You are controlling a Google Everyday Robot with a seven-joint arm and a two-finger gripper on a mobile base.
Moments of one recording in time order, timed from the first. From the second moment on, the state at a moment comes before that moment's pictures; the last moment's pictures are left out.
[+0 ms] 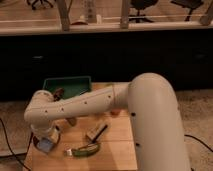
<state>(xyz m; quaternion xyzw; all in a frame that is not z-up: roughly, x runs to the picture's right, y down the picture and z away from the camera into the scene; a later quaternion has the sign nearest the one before) -0.286 0.234 0.702 -0.21 -0.32 -0.55 0.74</state>
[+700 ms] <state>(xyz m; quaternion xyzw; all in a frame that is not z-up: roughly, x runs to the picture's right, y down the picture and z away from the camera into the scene) -0.319 0.188 0.731 -0.18 -0.30 -0.57 0.74</state>
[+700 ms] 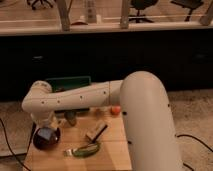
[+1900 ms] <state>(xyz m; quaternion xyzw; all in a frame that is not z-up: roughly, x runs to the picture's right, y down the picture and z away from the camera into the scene) -0.287 0.230 0.694 -0.21 -0.32 -0.60 0.70</state>
